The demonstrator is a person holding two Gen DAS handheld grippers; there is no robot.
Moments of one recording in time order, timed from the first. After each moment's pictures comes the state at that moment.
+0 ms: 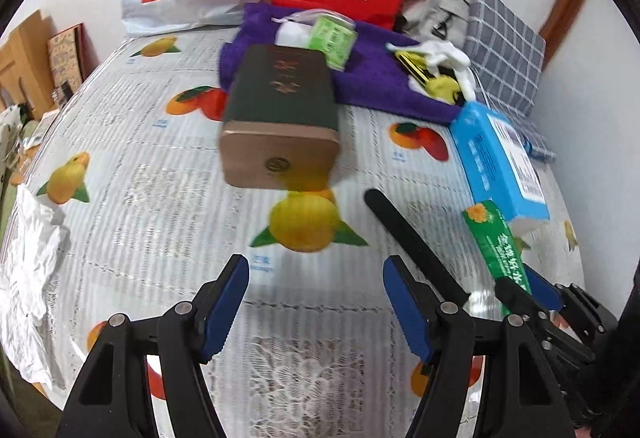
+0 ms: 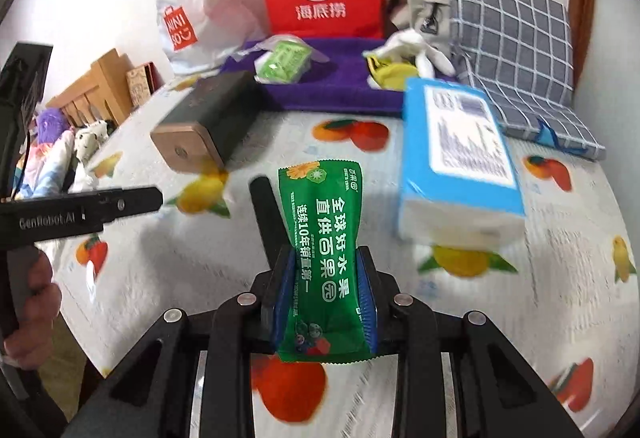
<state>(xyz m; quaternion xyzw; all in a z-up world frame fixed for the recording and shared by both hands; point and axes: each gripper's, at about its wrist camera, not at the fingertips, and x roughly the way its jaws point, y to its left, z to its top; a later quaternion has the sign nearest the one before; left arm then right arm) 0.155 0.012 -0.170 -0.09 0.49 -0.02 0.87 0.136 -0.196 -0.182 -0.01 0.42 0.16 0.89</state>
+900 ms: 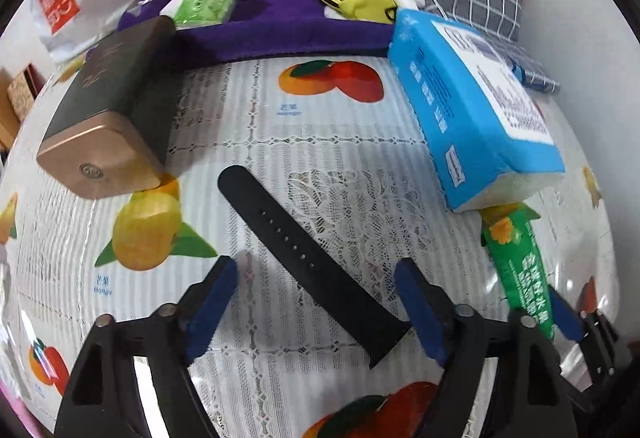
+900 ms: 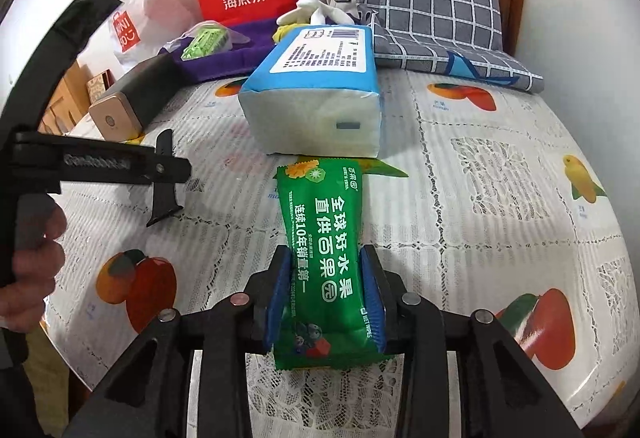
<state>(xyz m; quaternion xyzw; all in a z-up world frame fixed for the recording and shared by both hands) 0.193 -0.104 -0.214 0.00 0.54 -0.03 0.84 0.107 -0.277 -0.230 0.01 0.42 0.09 0.90</state>
